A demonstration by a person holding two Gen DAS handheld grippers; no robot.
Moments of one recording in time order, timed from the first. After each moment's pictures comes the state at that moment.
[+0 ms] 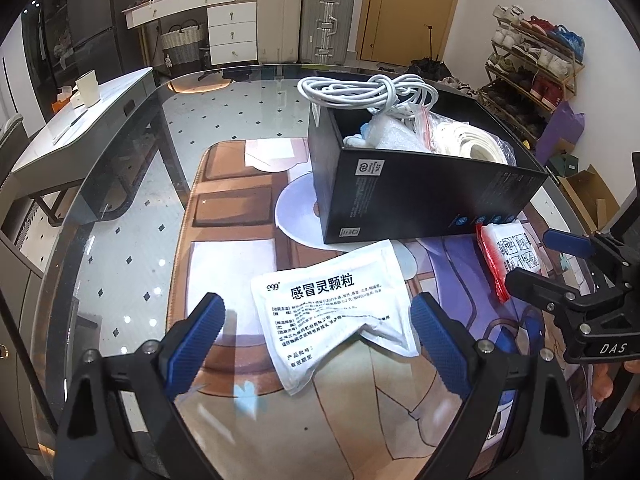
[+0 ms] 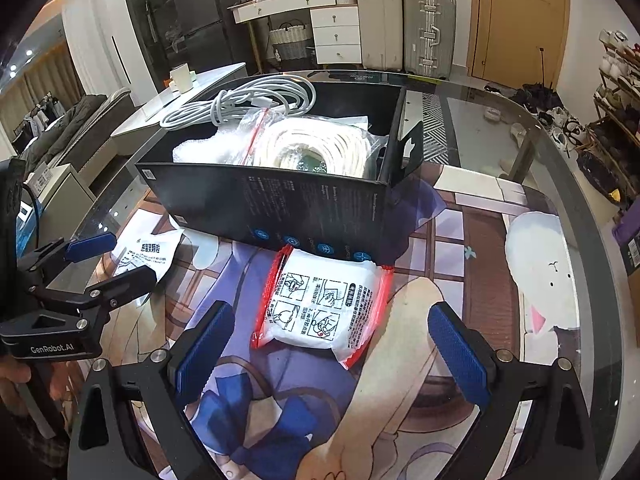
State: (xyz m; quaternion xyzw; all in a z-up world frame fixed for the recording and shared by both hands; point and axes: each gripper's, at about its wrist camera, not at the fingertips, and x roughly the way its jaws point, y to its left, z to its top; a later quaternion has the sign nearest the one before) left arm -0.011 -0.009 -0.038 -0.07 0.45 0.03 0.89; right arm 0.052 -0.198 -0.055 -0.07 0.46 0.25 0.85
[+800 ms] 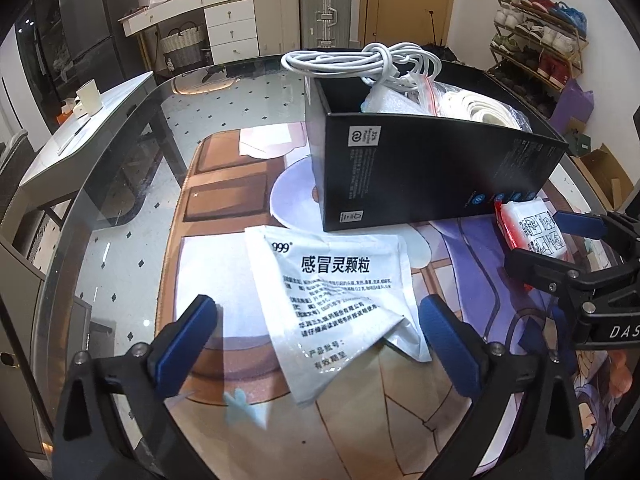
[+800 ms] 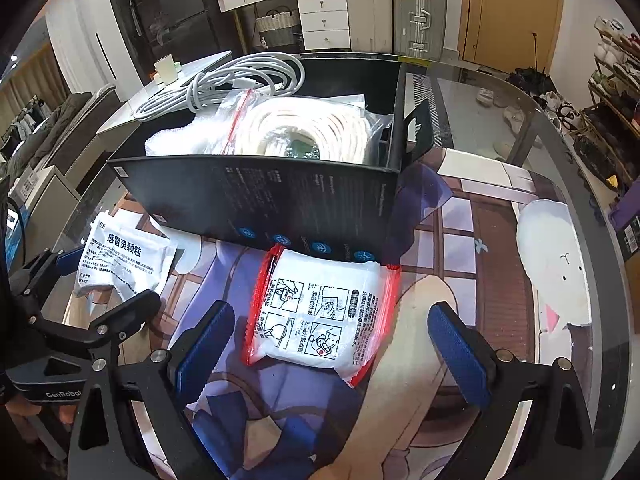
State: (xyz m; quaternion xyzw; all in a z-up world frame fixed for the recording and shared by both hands) left arm -0.006 -0.020 -0.052 -0.03 0.46 0.04 0.88; right arm 0.072 -0.181 -0.073 -0.08 0.48 0.23 0.84
